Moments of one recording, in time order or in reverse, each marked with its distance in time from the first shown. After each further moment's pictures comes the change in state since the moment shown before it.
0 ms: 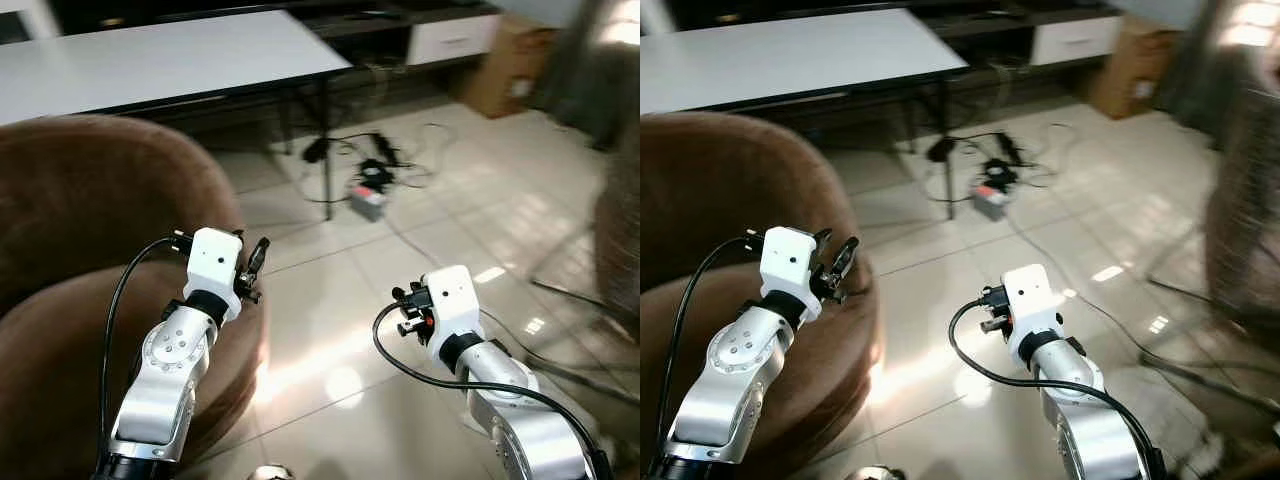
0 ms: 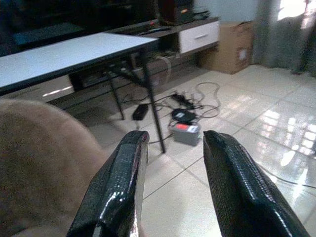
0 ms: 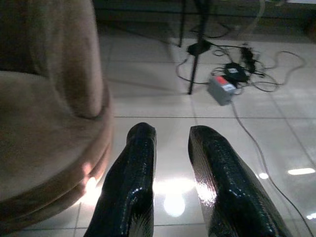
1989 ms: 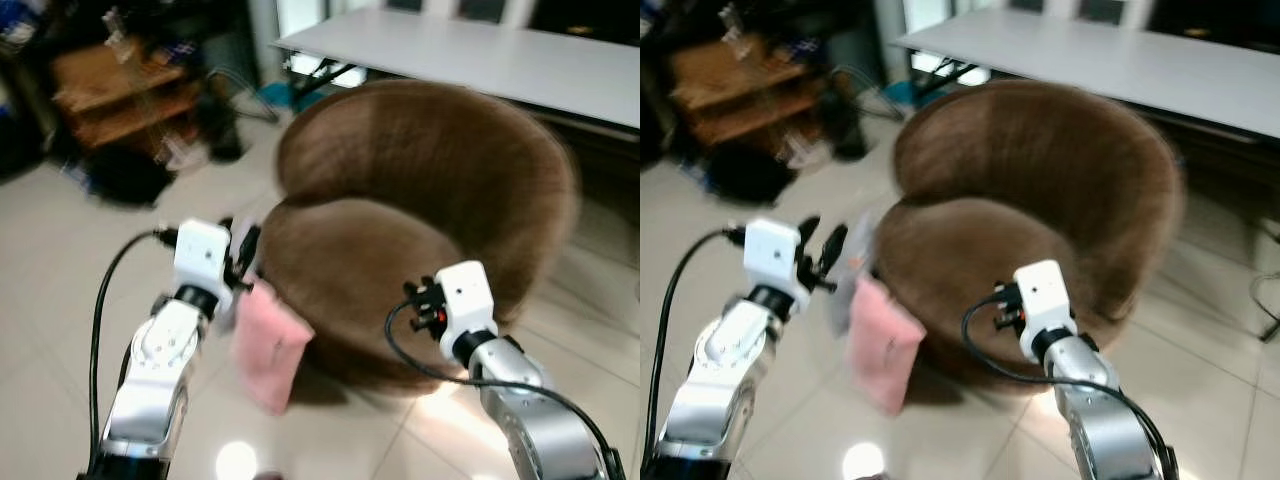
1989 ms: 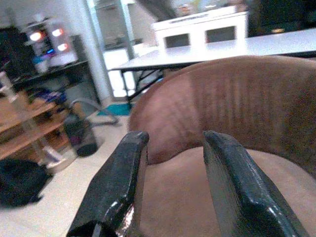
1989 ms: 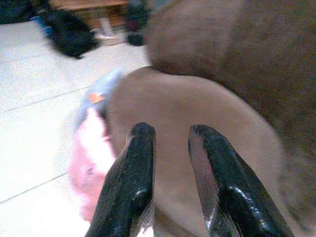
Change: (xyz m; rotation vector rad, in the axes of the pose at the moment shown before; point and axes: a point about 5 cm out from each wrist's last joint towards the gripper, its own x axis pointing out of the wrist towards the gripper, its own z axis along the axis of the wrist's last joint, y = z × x) left arm -0.004 0.012 0.010 0.023 -0.089 0.041; right arm 0.001 -0.009 0.000 -0.010 -0.035 0.010
